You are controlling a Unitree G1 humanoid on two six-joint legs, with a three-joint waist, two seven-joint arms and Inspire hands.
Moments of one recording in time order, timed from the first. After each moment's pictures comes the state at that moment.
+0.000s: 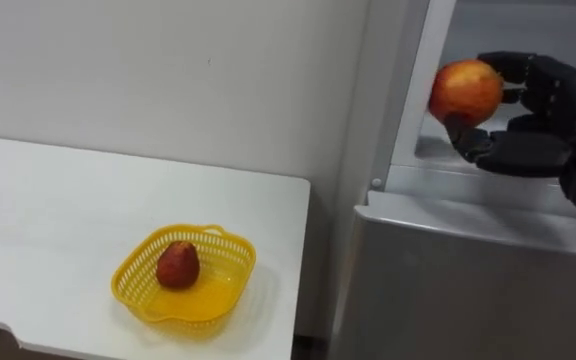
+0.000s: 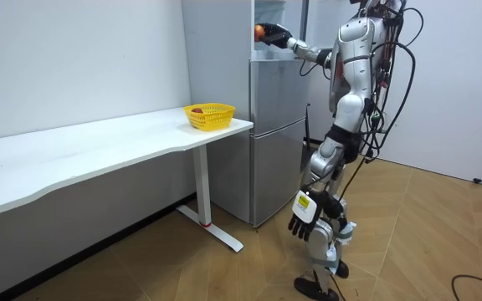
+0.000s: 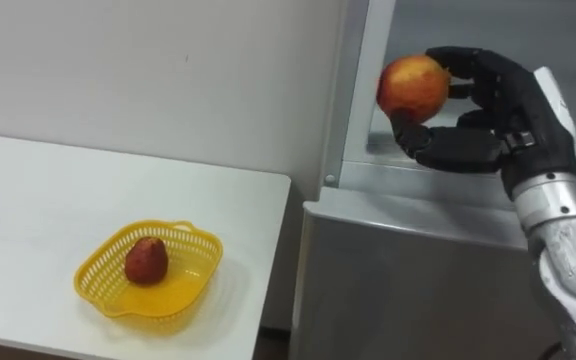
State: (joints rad) left arm 0.27 0.32 -0.08 1.01 0.31 0.06 -0.16; right arm -0.47 -0.65 -0.03 0.07 0.27 -0.09 -0.13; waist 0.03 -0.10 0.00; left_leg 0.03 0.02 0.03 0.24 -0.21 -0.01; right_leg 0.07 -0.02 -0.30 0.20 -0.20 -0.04
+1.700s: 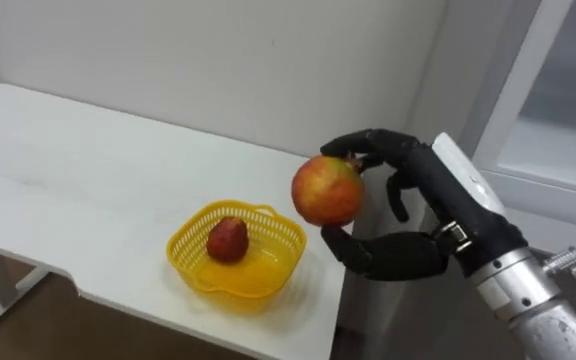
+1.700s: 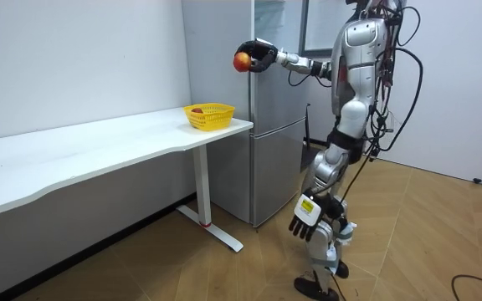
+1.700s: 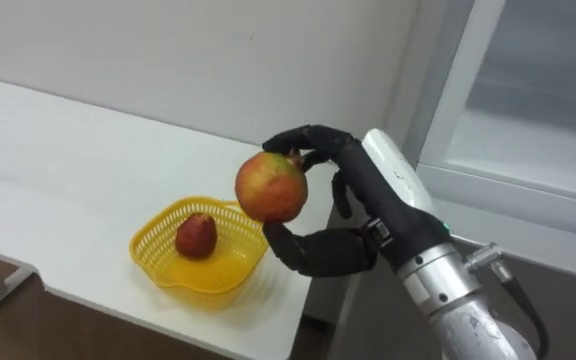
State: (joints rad) left arm 0.13 0.34 -0.08 1.08 0.29 0.00 -0.15; right arm -0.42 -0.52 0.22 0.01 -0.16 -0.19 -0.02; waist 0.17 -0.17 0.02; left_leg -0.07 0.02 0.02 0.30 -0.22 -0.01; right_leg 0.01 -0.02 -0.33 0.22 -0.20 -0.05
